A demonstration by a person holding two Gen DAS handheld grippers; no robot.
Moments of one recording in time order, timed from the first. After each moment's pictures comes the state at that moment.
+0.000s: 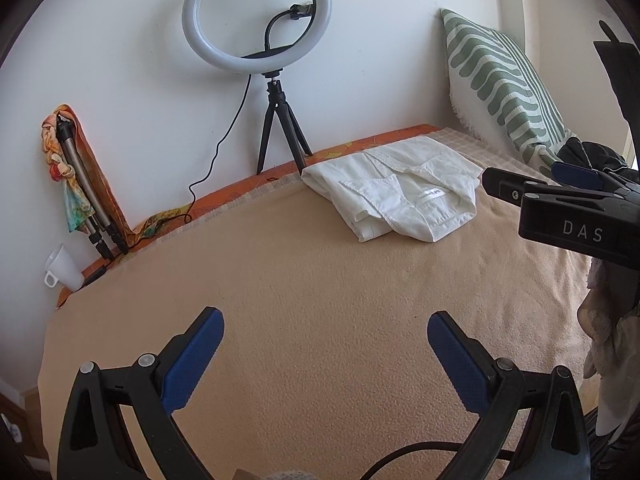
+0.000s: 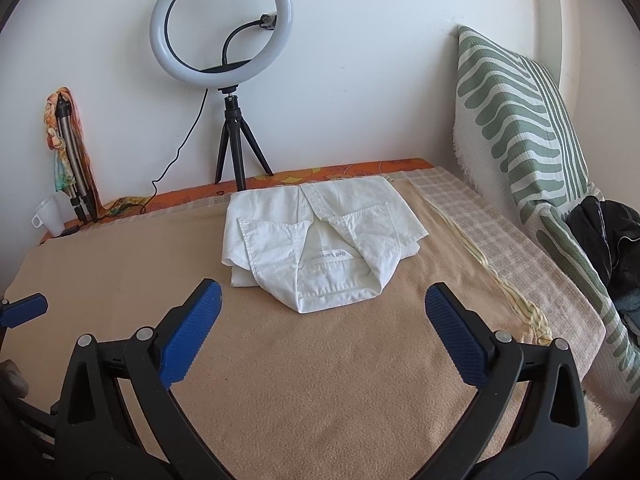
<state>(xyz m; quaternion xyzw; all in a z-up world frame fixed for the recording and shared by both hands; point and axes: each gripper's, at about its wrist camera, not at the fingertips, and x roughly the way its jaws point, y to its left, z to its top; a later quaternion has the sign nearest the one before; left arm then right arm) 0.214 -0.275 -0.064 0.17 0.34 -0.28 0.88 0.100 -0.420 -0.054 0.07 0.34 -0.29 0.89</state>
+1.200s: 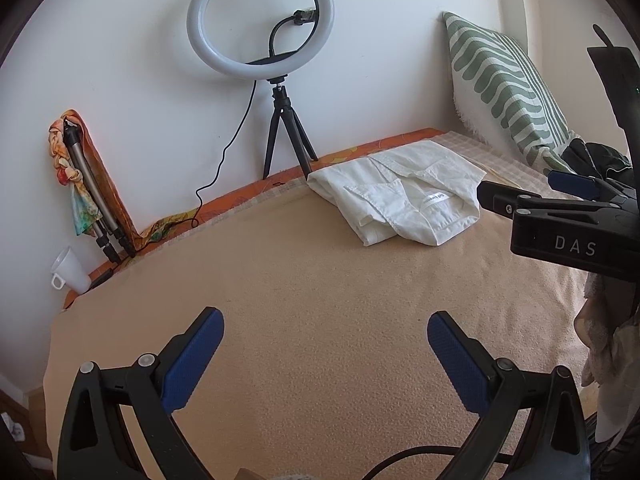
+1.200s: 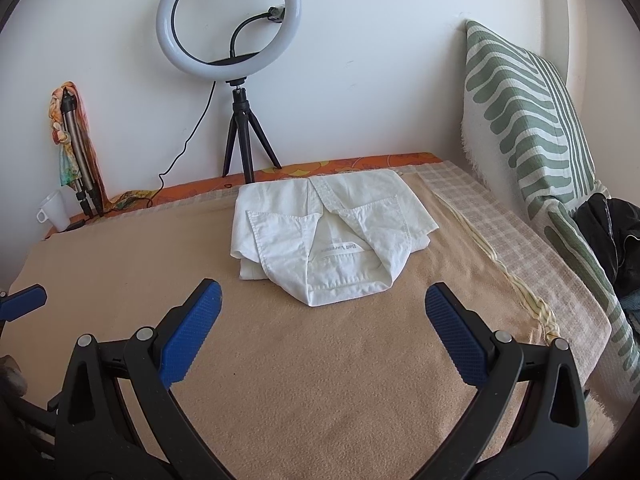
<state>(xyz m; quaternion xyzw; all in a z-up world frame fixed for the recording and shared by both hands) 0.212 -0.275 -0.062 0.17 0.33 -0.28 0.89 0.102 -0.418 -0.060 0.08 0.35 -0.28 0.89</state>
